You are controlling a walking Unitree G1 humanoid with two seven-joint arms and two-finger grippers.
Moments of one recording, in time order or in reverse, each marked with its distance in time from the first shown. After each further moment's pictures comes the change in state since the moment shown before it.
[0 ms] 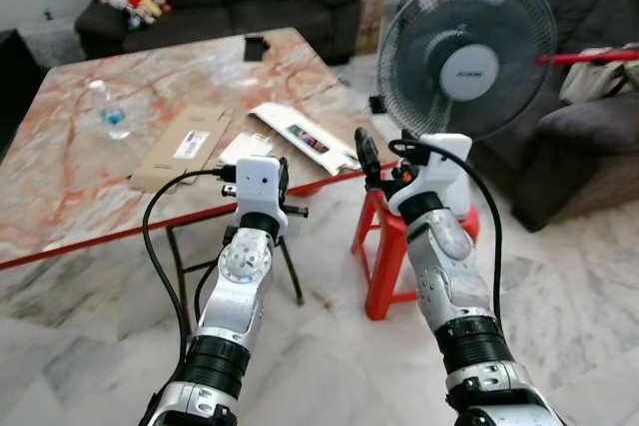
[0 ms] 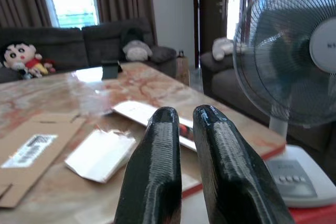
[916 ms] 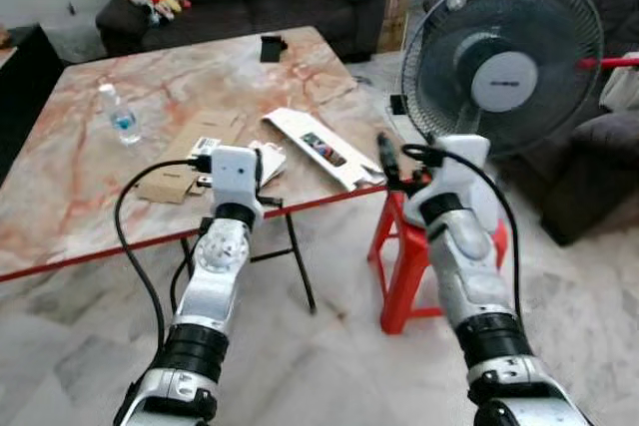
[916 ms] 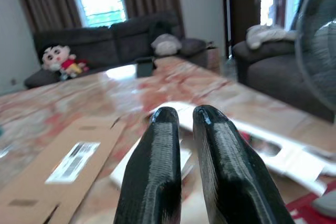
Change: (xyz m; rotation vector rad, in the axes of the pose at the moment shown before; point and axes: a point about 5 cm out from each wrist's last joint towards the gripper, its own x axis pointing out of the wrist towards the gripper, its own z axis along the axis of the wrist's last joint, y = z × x) left arm 0.008 0.022 0.002 0.074 -0.007 0.031; right arm -0.008 -0.039 0.004 -0.138 0.024 -0.109
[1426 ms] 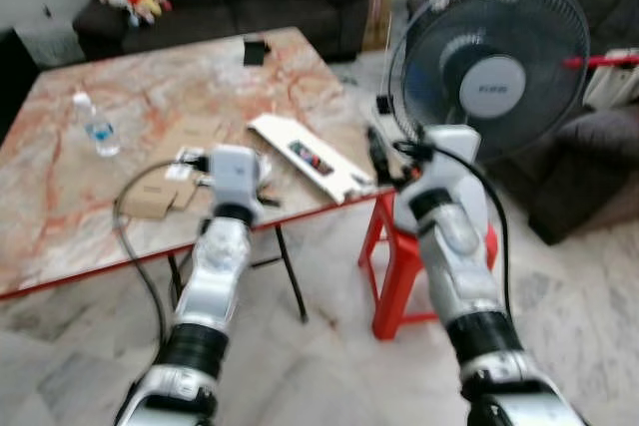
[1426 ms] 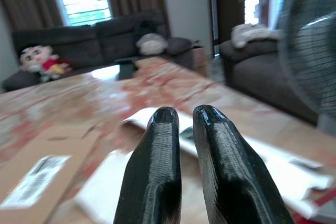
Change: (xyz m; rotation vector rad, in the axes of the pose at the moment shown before) left arm 0.001 -0.011 -0.002 -0.008 0.004 -0.033; right arm 0.003 0.006 0.000 -0.002 -0.011 0.013
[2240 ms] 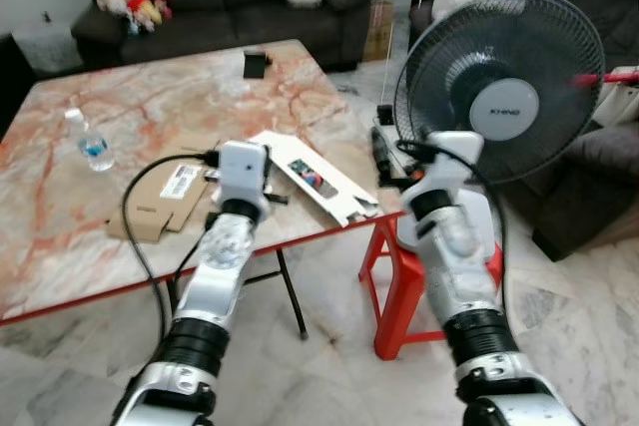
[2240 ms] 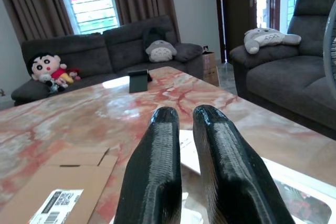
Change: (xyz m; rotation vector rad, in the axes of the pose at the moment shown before) left arm 0.002 0.013 0.003 0.019 -0.013 0.018; right arm 0.006 0.019 0.002 0.014 -0.015 0.050
